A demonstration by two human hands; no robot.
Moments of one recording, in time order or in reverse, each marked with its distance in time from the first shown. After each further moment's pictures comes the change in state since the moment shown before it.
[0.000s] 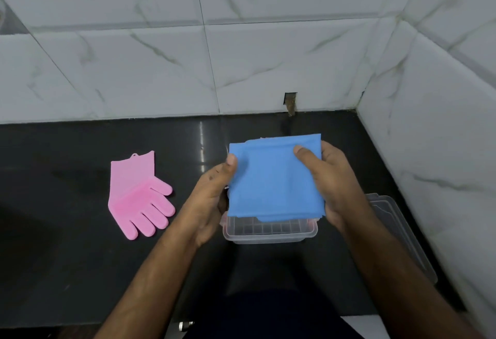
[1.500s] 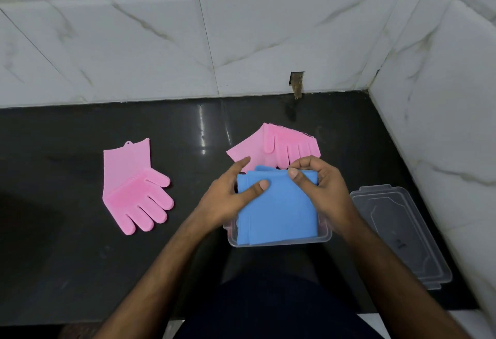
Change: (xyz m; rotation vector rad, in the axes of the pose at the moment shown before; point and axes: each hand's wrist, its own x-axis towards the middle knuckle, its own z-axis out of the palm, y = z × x) left_hand 0.044 -0.041 -0.029 0.794 0.045 -0.029; right_hand 0.042 0.098 -0.017 -0.260 -0.116 -0.160
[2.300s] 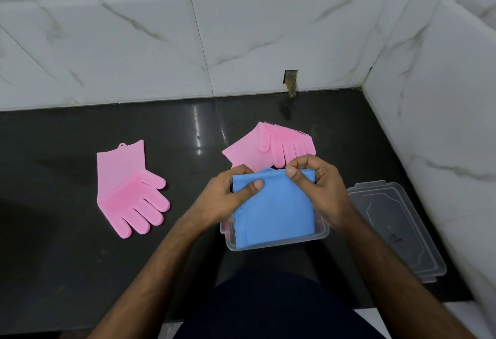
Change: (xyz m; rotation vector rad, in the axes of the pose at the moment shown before) left_hand 0.003 0.002 -0.004 -0.005 -0.087 0.091; right_hand -0.002 -0.006 -0.003 0.038 -0.031 -0.023
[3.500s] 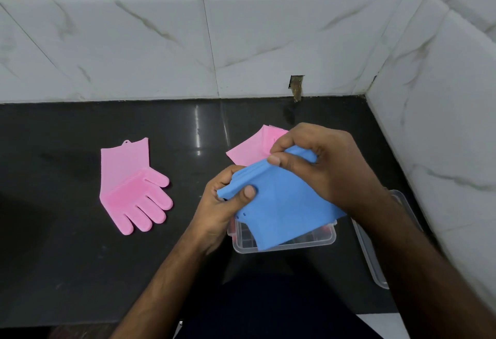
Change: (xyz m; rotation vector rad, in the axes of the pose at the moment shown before) left_hand -0.032 0.004 0.015 -0.720 0.126 0.215; right_hand 0.003 -0.125 0.005 -0.642 -0.146 -0.555
